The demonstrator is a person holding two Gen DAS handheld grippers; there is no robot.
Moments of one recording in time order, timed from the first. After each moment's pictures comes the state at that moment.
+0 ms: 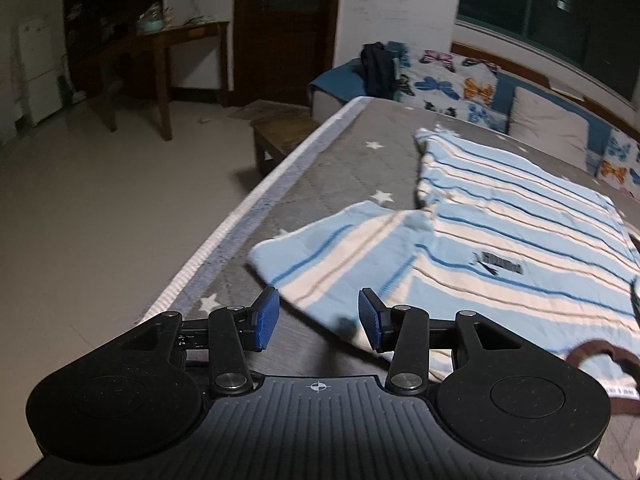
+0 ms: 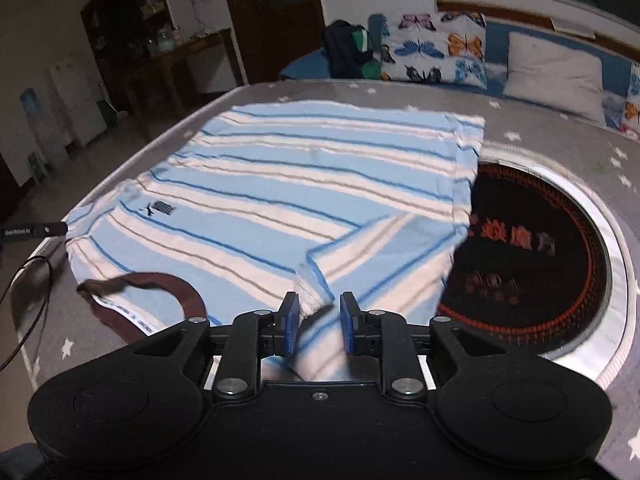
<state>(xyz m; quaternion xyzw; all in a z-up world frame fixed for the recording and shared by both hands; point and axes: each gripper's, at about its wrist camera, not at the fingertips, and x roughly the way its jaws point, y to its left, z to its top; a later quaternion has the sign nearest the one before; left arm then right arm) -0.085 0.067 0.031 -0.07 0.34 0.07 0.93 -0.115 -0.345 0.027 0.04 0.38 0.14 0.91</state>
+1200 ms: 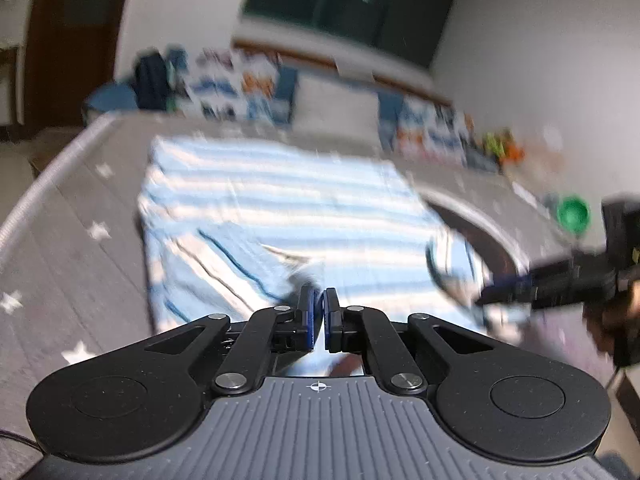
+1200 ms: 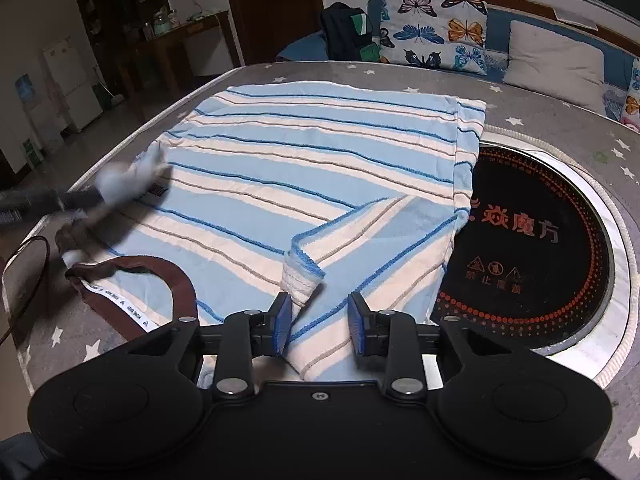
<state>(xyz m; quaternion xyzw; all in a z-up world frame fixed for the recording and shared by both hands) -0.092 -0.028 0.041 -0.03 0.33 -0.30 0.90 -0.111 -0.341 0.024 0.02 0.39 0.14 0.91</state>
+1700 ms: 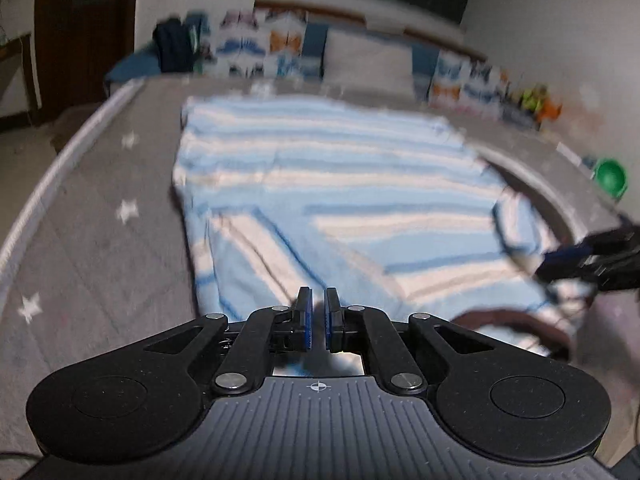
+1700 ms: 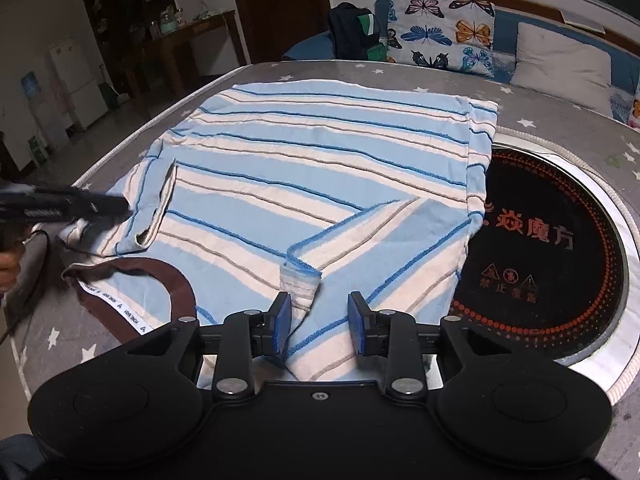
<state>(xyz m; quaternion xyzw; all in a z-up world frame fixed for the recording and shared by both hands) -0.048 -0.024 0.021 0.02 0.36 -0.25 0.90 -0.102 -0.337 0.018 0.02 0.40 0.15 0.91</state>
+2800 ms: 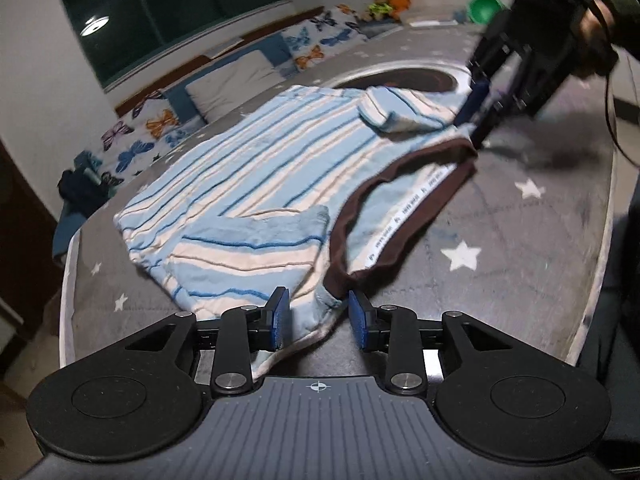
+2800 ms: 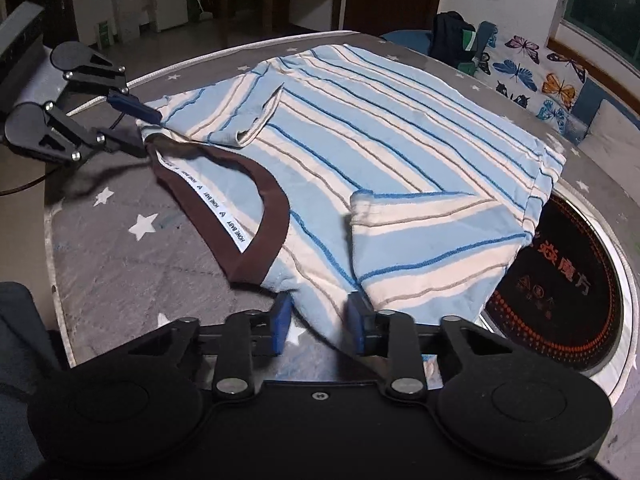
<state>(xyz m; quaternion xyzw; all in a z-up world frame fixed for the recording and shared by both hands) -0.142 -0.031 0.008 0.32 0.23 -0.38 0.84 -0.158 -0.299 0.023 -0.16 0.39 0.24 0.87</state>
